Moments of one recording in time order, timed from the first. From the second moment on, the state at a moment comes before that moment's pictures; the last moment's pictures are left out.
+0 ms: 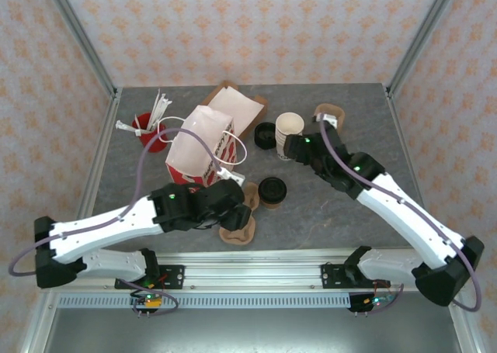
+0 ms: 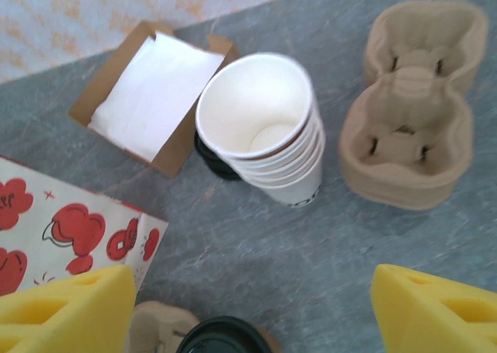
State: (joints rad) left arm -1.13 1.20 1.13 -0.98 -0.24 -0.72; right arm 0.66 1.11 1.18 -0.75 0.35 0.65
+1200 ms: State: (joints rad) left arm -1.00 1.58 1.02 -0.75 -0.20 -0.77; right arm 0.58 1.09 1.08 -0.73 0.34 0.50
